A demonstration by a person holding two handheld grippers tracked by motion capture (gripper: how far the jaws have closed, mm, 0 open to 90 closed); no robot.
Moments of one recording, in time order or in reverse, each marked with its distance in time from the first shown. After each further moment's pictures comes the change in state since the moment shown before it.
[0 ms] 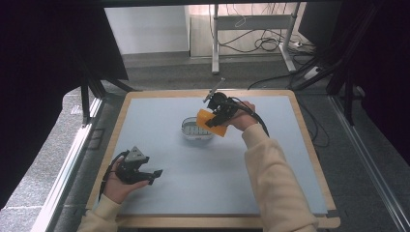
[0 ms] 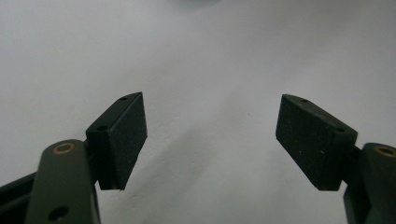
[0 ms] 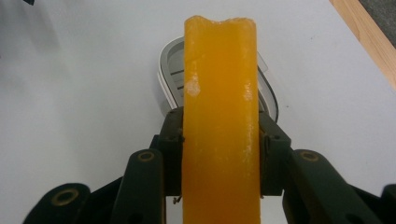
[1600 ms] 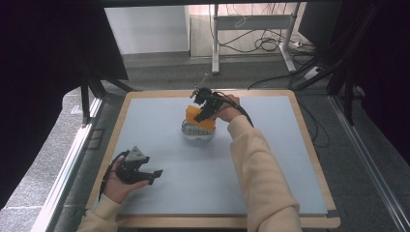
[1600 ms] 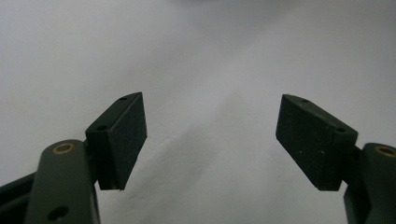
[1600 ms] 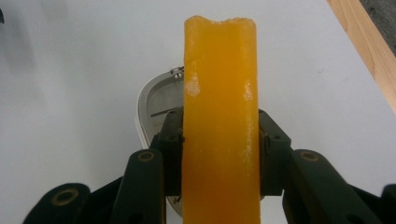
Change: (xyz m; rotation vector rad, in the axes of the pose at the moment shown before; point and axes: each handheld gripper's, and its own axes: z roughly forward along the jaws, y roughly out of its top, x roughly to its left) left arm 0.001 0.000 0.001 0.007 -0.006 0.005; right arm -0.017 0.037 0.041 0.026 0.035 -0.052
